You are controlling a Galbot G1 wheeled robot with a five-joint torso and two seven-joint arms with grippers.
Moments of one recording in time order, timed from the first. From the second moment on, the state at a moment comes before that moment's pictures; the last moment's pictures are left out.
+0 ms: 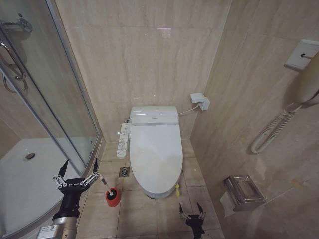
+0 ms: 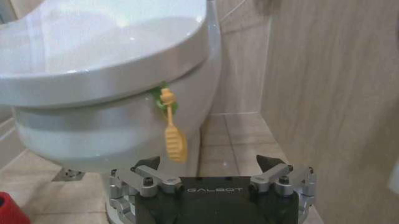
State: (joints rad) left arm 1.71 -1.42 -0.69 -2.26 -0.09 -0.19 -0.08; right arm -1.45 1.53 0.45 1.33 0.06 0.35 0.05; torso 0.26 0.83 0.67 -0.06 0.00
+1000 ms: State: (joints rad) left arm 1.71 -1.42 -0.69 -2.26 -0.09 -0.19 -0.08; right arm -1.31 1.56 0.44 1.19 0.01 0.40 0.06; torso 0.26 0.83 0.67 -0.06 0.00
